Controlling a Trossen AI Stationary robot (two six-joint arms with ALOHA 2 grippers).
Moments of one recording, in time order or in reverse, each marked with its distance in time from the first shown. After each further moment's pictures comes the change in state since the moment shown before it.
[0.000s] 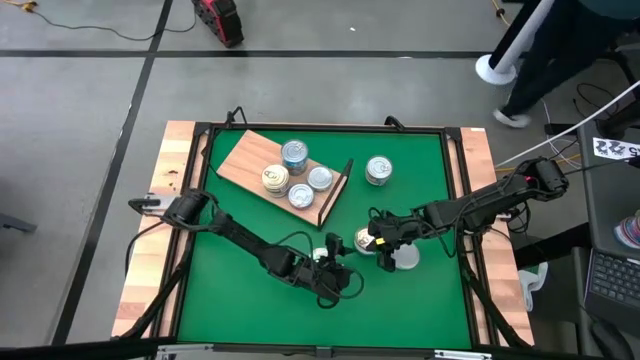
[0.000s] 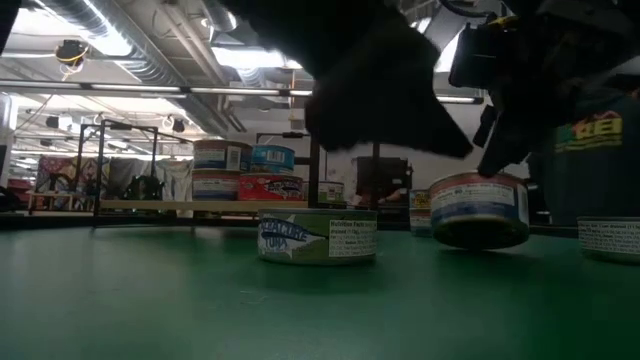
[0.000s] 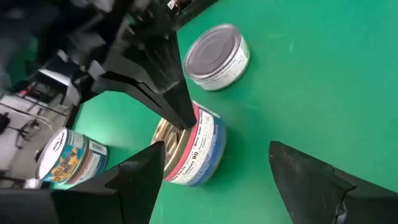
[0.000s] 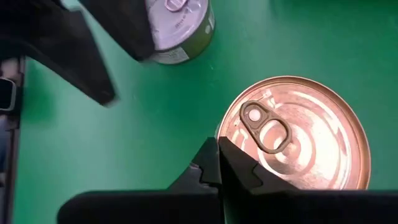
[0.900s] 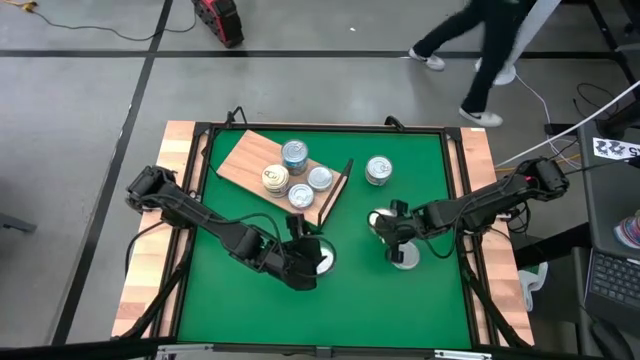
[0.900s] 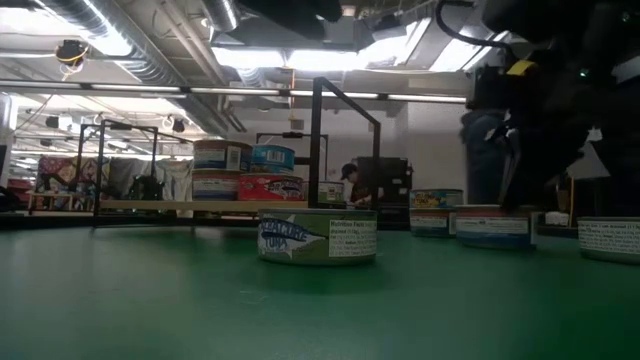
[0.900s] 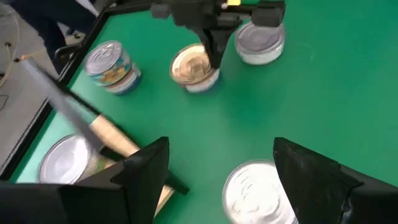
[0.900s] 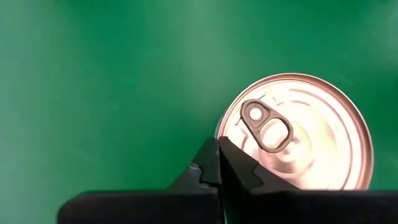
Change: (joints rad) left arm -0.037 -0.372 0.000 -0.593 0.013 -0.586; right arm -0.001 0.001 0.000 -0.274 0.206 -0.164
